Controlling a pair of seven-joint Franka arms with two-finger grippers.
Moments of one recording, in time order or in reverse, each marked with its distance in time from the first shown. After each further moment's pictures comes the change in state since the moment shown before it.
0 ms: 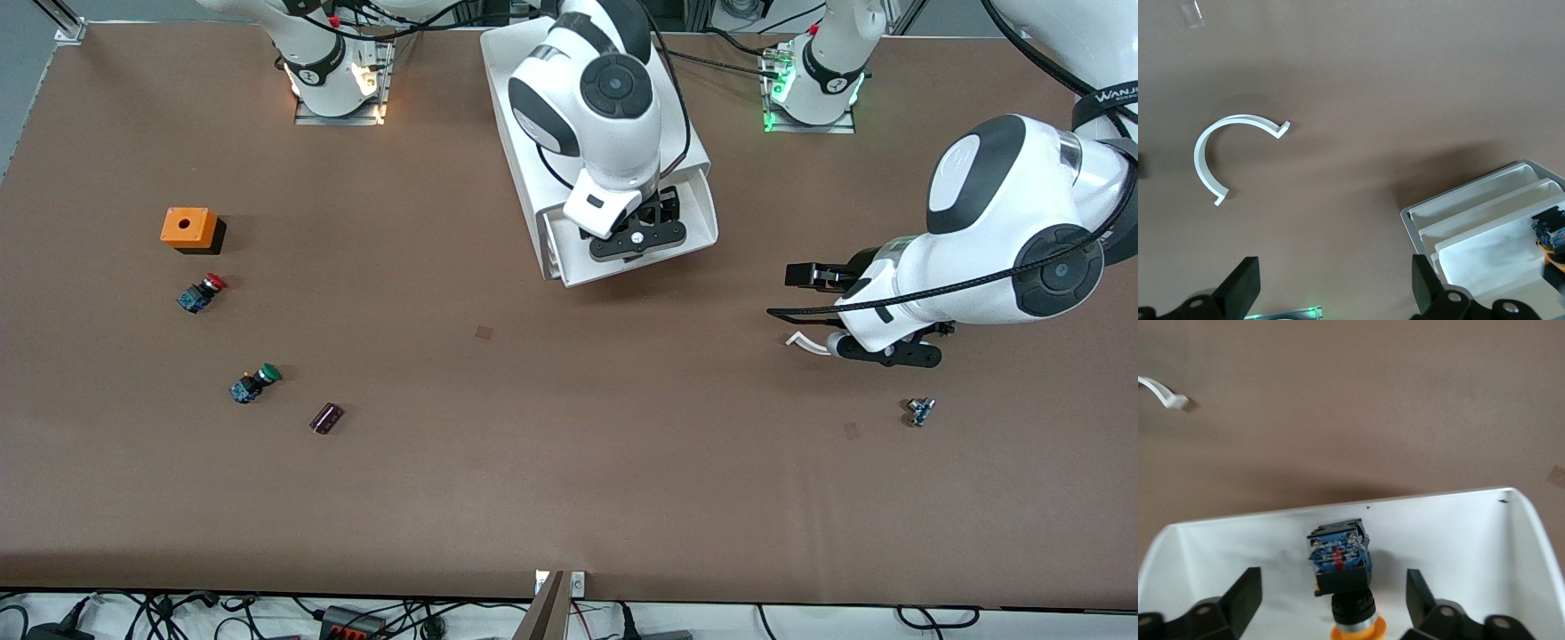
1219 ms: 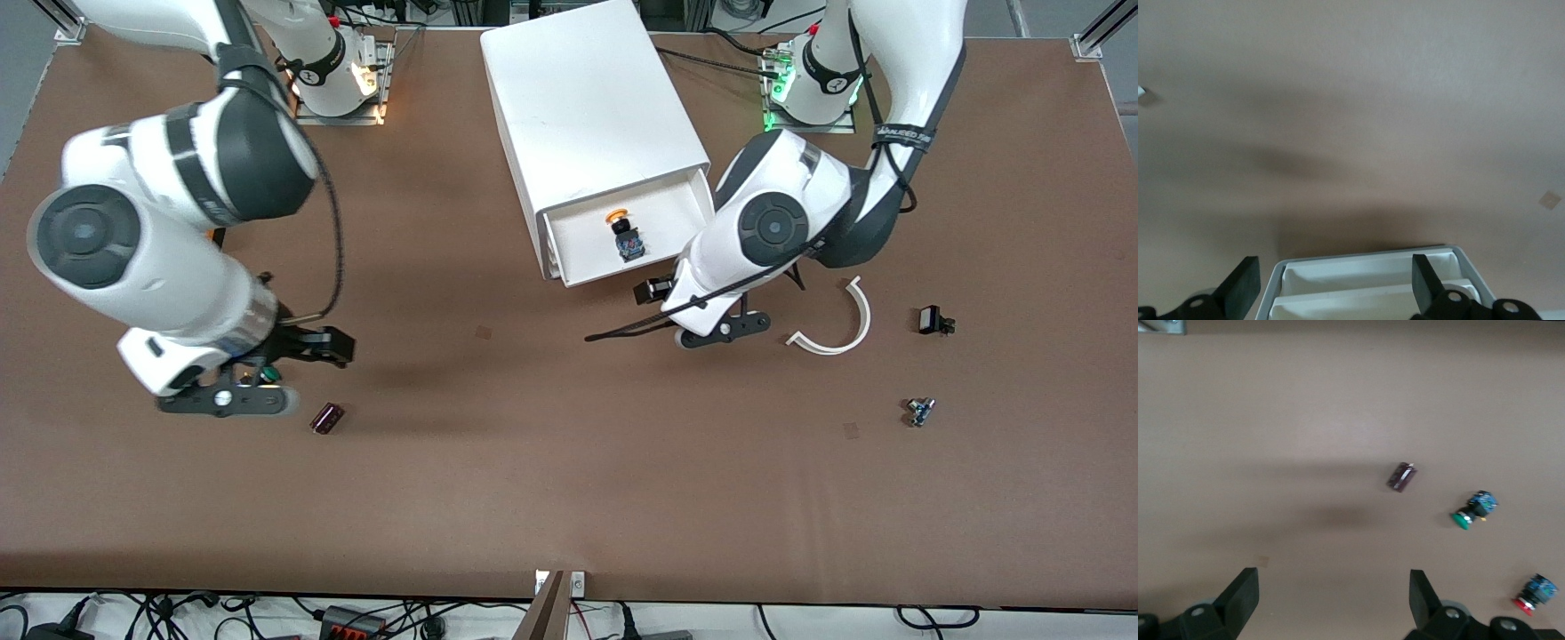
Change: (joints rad) left arm -0.274 0.027 -0.019 -0.260 0.000 0.475 -0.568; right arm -0.587 -0.123 -0.017 0.040 -0.125 -0.271 -0.419
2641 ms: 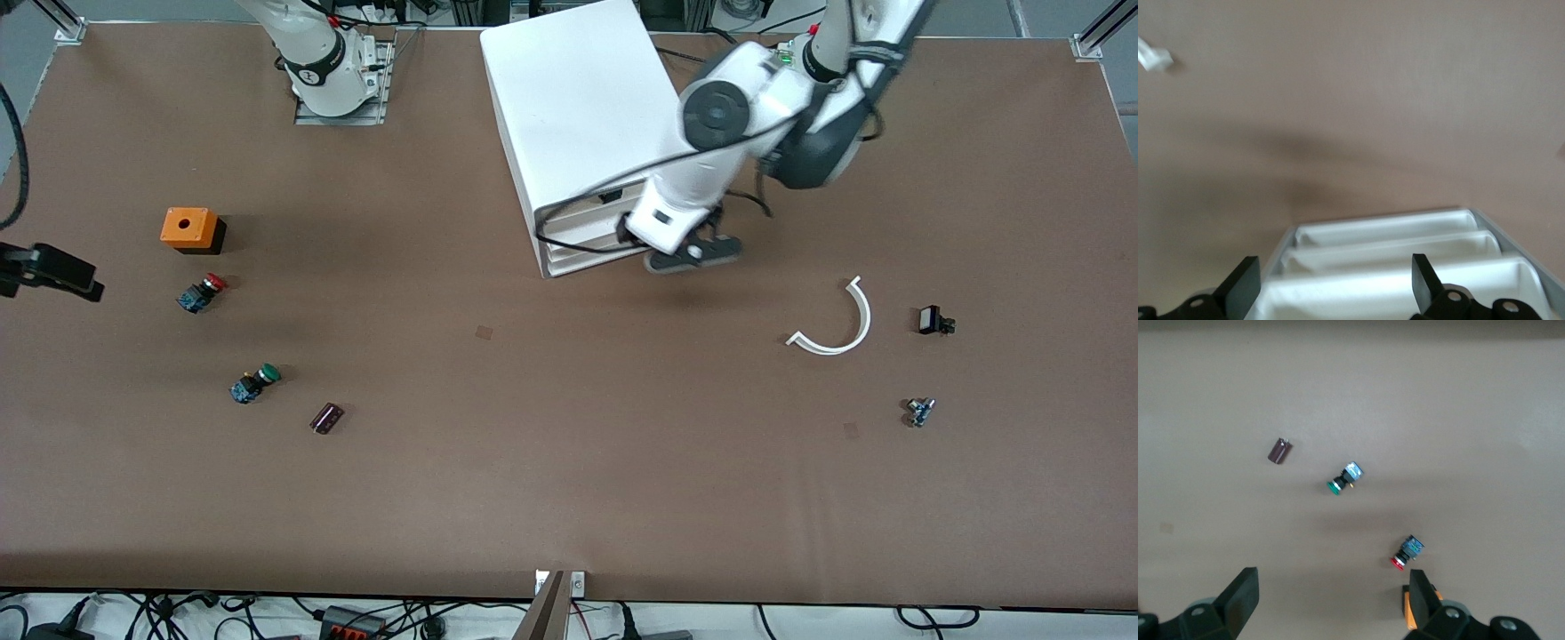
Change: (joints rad) left arm 0.083 -0.203 -0.140 -0.204 0.092 0.058 -0.046; right arm -0.326 -0.354 -0.038 -0.321 0.031 -0.016 -0.345
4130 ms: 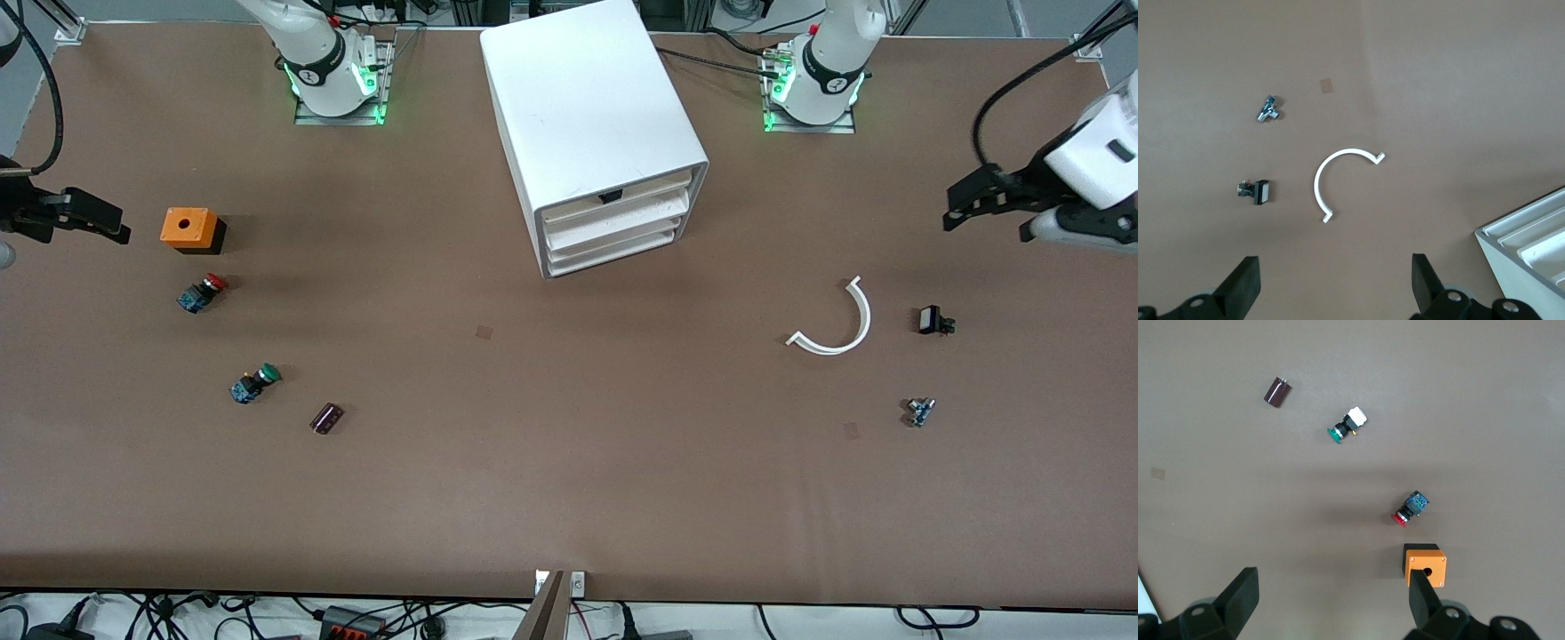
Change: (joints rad) left arm 0.174 -0.321 0.457 0.085 -0.063 -0.325 0.948; right arm 0.006 -0.210 -0.017 -0.337 0.015 0.054 -0.034
